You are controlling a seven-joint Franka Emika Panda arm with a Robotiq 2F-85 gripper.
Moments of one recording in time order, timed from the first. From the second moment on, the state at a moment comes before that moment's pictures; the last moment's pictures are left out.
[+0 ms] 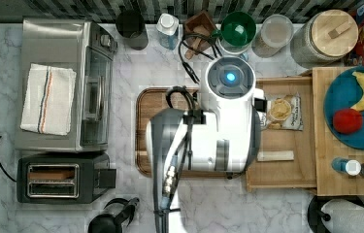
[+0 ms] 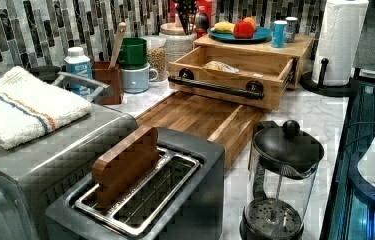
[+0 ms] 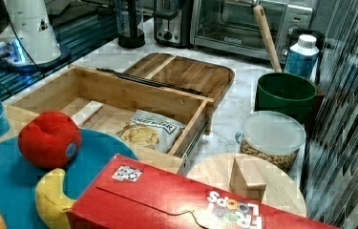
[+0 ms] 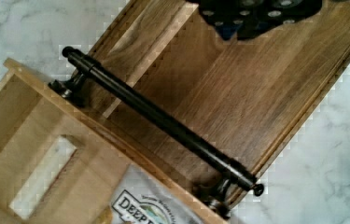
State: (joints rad) arm -0.03 0.01 -0.03 -1.99 -0.01 0.32 0.08
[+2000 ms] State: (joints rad) arm -0.30 -0.01 -0.18 -2.25 -0.08 0.74 0.14
